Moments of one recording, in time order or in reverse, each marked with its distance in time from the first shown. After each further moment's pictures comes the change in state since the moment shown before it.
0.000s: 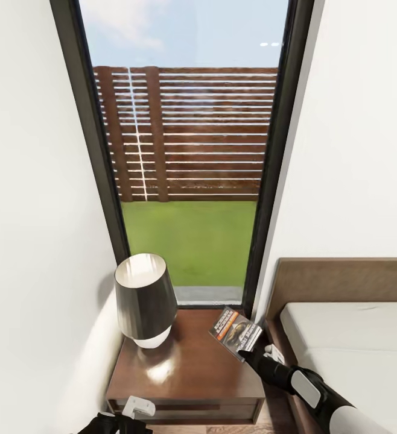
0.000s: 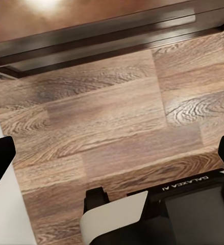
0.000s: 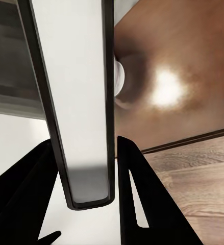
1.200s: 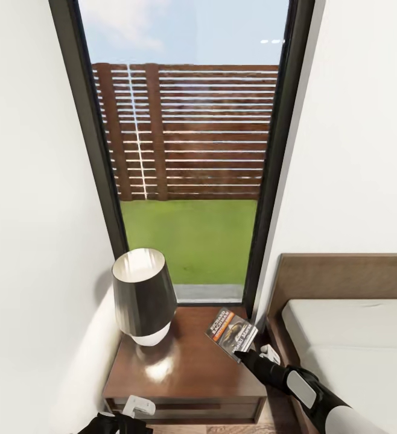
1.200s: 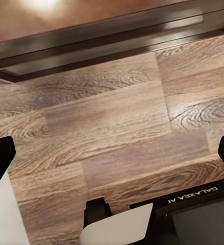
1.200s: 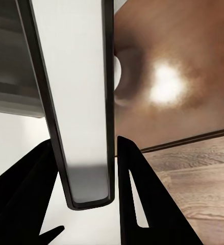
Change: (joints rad) left arm 0.000 0.000 0.000 0.000 0.000 -0.012 0.000; right arm 0.000 0.020 0.004 0.000 0.007 0.000 -0.002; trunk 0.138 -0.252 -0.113
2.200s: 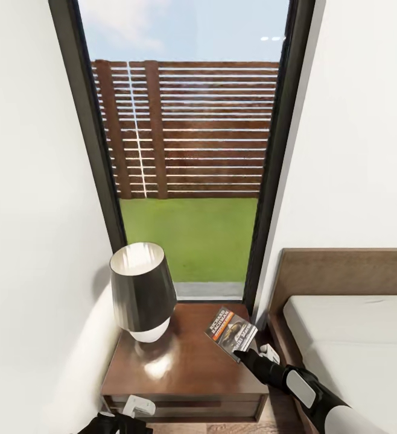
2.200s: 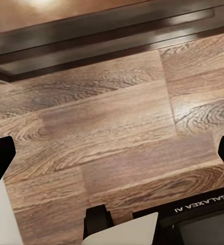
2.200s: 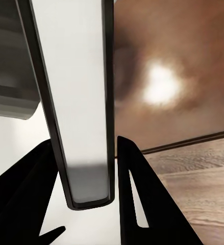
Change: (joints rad) left arm 0.000 0.000 -0.001 0.000 0.000 0.000 0.000; right arm 0.000 0.002 -0.001 -0.003 0.001 -0.002 0.000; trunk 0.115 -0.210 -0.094
